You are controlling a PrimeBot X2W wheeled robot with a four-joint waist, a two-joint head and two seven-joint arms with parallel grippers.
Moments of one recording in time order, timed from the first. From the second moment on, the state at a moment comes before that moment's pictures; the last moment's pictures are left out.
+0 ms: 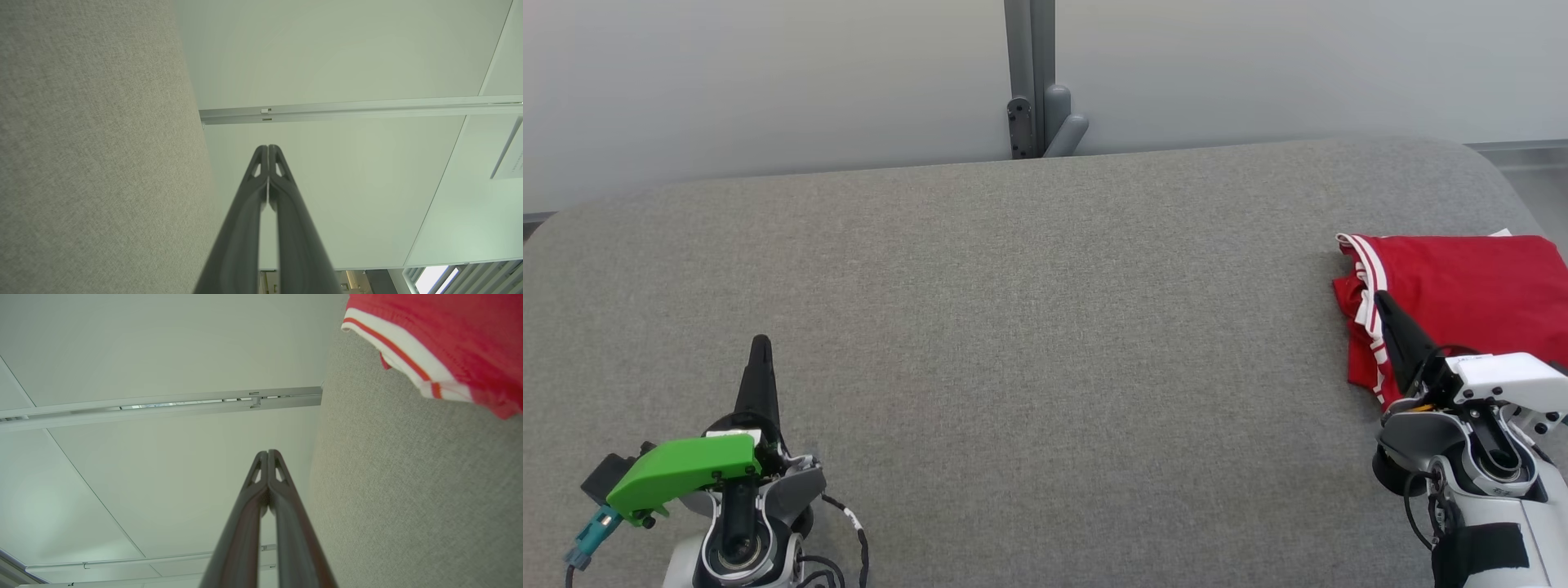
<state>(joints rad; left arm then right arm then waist) -0.23 0.05 0.00 0.37 -1.62 -0.13 -0.06 -0.35 -0.07 -0.24 0.49 1.56 0.13 0.27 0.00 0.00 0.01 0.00</state>
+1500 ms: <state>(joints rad) -0.23 0.05 0.00 0.37 -1.62 -0.13 -0.06 -0.35 -0.07 -0.24 0.49 1.56 0.13 0.27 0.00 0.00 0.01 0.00</state>
